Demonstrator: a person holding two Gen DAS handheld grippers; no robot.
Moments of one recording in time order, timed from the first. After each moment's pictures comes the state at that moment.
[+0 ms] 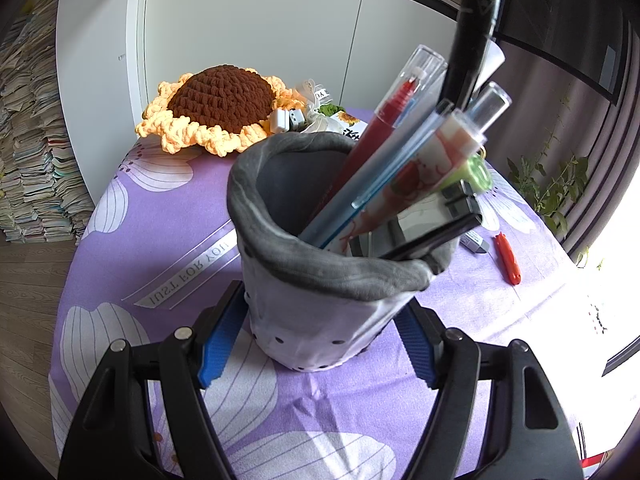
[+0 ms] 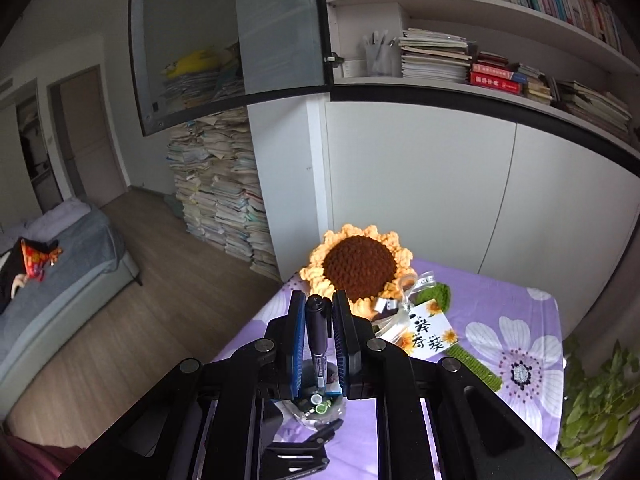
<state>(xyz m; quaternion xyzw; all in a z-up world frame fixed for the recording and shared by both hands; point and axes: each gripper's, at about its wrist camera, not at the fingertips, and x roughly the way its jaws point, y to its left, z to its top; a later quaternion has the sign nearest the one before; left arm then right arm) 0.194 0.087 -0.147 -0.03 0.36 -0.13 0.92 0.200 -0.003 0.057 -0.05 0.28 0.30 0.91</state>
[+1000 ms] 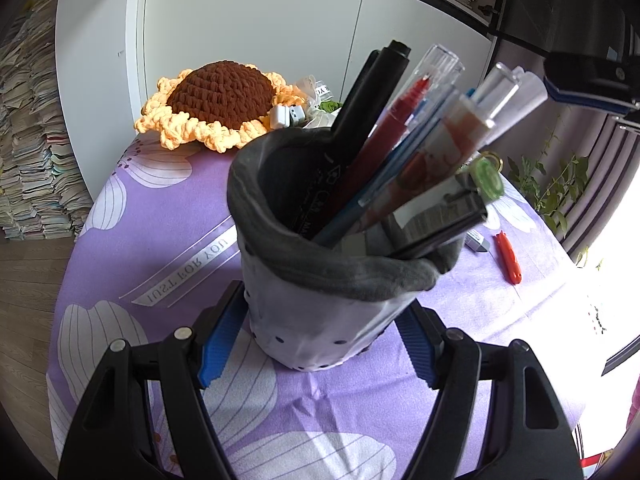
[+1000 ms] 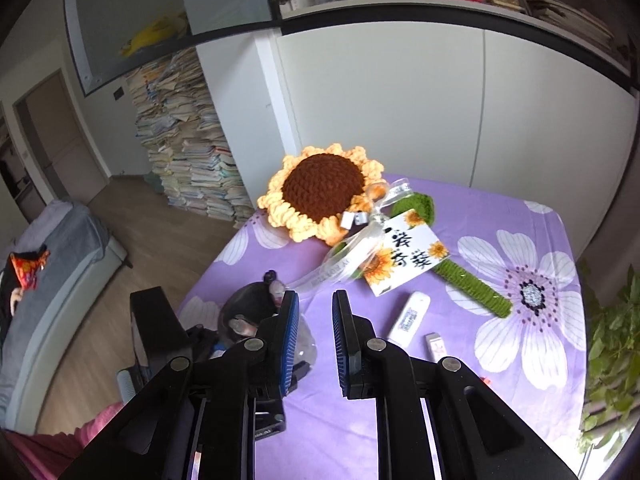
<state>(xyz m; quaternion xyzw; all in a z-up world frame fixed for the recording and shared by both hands) 0.194 0.087 -0.150 -0.03 0.37 -0.13 0.92 0.221 -0.057 -0.023 -0.01 0.38 0.25 0.89</state>
